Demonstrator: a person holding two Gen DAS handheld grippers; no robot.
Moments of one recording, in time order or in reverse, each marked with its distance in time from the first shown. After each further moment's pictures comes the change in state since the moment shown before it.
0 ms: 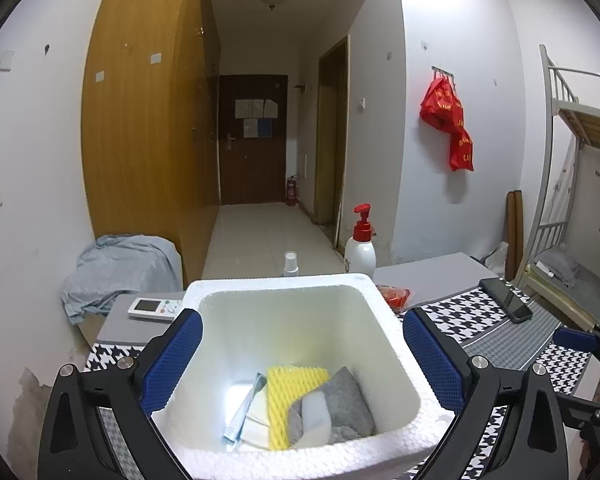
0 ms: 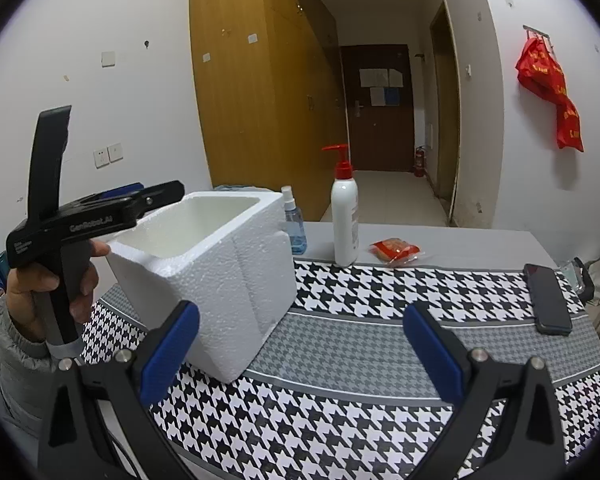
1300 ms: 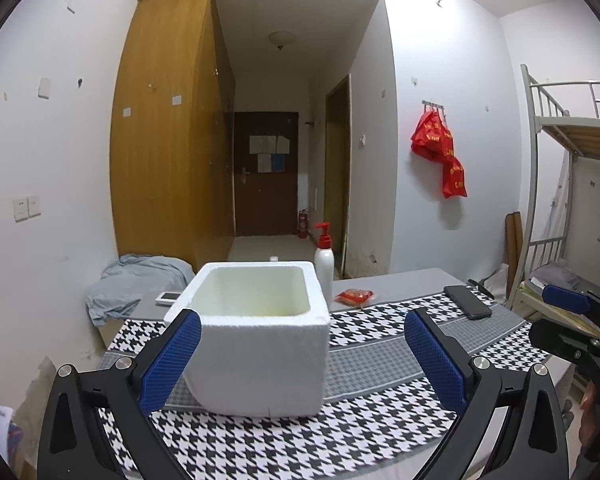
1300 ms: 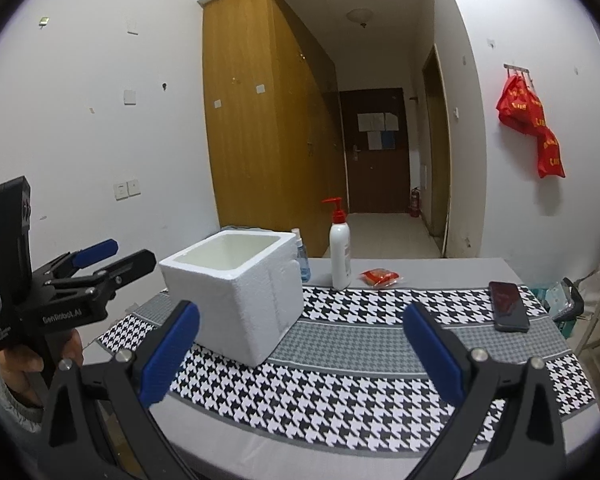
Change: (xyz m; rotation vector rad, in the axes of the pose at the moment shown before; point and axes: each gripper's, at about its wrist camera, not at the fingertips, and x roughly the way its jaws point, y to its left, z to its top) left arm -0.136 -0.076 -0.051 0.005 -0.146 0.068; right arm -0.122 0.016 -0.024 -0.014 -0.174 0.000
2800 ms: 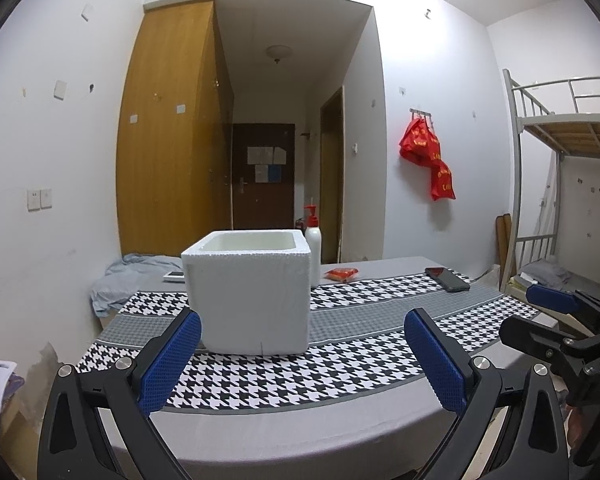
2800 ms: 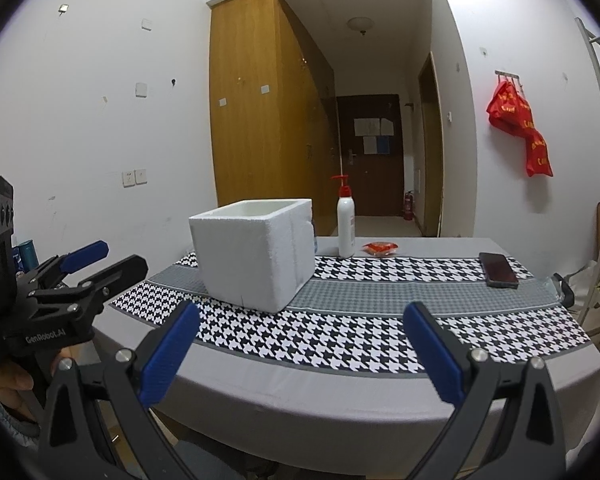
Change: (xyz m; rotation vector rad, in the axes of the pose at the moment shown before) left arm -0.069 -0.009 -0.070 0.000 -0.050 -0.008; right arm -0.049 0.038 -0.071 -0.016 -0.020 -0.035
